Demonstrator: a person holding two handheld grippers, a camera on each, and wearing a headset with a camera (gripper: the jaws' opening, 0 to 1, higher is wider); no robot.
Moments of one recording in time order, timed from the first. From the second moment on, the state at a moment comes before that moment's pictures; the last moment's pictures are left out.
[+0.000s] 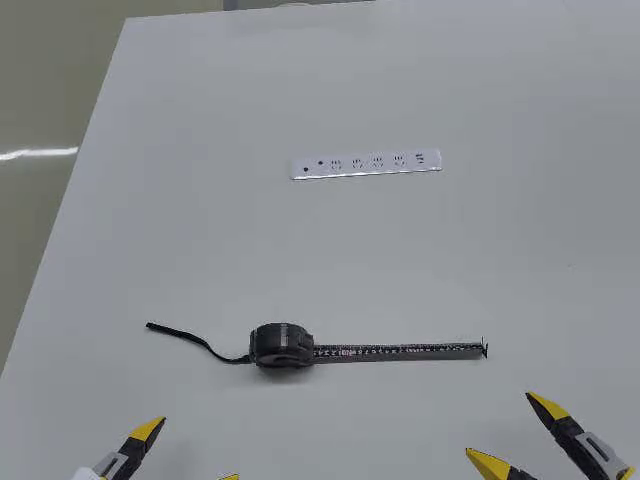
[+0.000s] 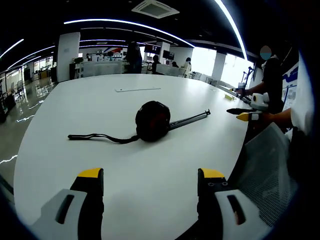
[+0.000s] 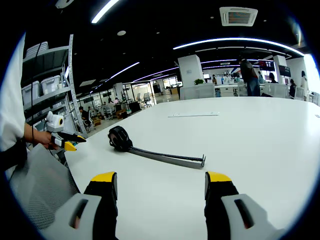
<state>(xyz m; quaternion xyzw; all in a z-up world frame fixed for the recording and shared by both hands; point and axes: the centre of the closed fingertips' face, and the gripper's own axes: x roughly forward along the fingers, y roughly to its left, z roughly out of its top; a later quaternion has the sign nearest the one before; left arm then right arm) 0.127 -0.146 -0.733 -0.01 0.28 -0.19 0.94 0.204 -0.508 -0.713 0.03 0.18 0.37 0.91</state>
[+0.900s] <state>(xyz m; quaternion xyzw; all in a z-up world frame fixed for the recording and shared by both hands) 0.129 -0.145 -0.736 -0.01 0.29 -0.19 0.94 0.205 -0.506 -0.714 0.03 0.18 0.37 0.91</state>
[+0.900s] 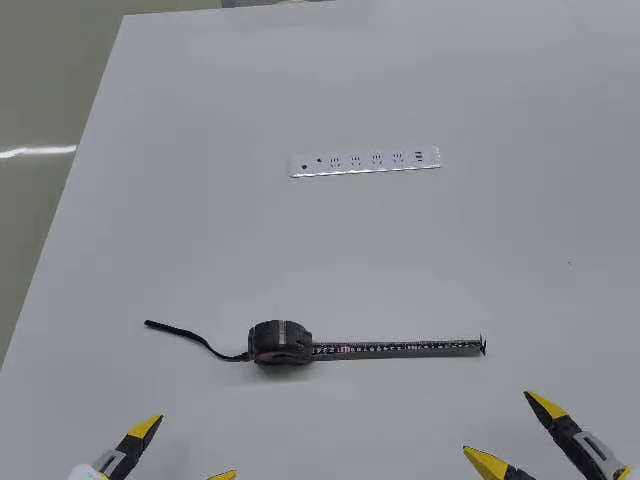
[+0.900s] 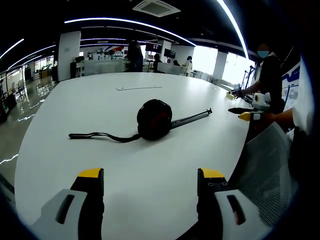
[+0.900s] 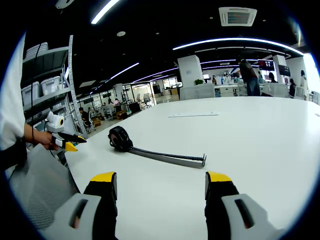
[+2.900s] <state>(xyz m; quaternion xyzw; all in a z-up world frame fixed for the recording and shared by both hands) 0.203 -0.198 -0.728 -0.02 0.30 -0.17 0.94 0.258 -0.508 -0.726 0.02 0.18 0.39 0.90</state>
